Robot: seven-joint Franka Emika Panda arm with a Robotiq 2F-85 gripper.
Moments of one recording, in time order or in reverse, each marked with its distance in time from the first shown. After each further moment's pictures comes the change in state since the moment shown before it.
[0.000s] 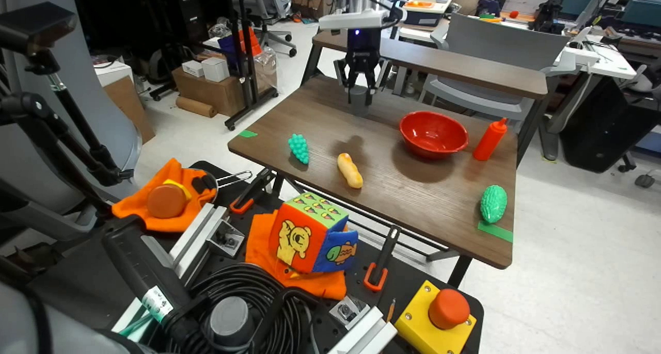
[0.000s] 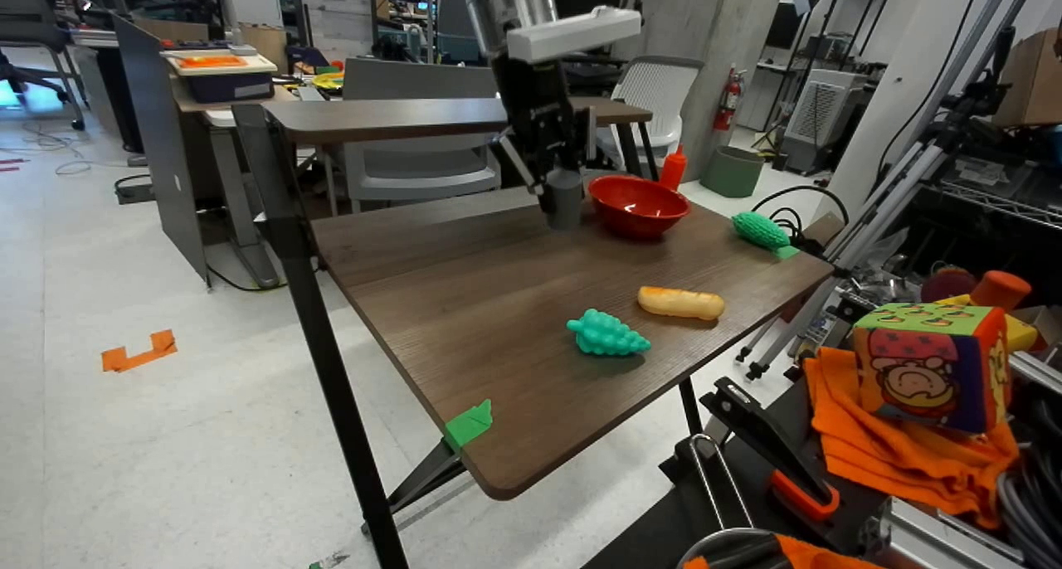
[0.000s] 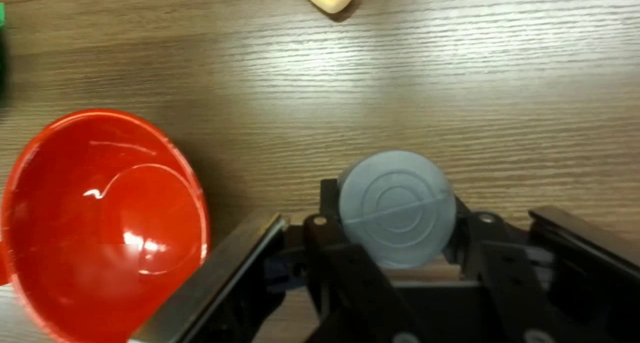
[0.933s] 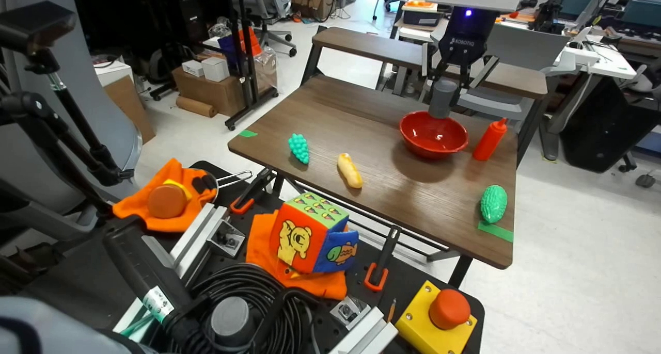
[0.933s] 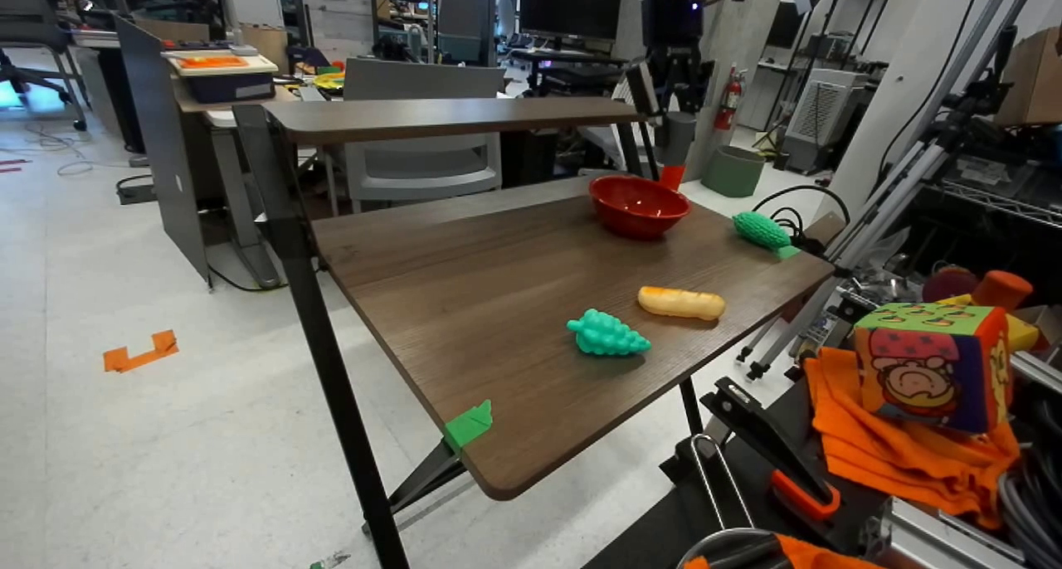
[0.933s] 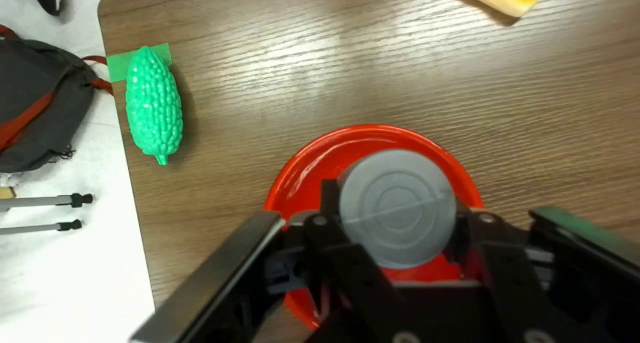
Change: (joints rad) arm -0.277 -0.160 -0.041 -0.108 0.104 0.001 -0.212
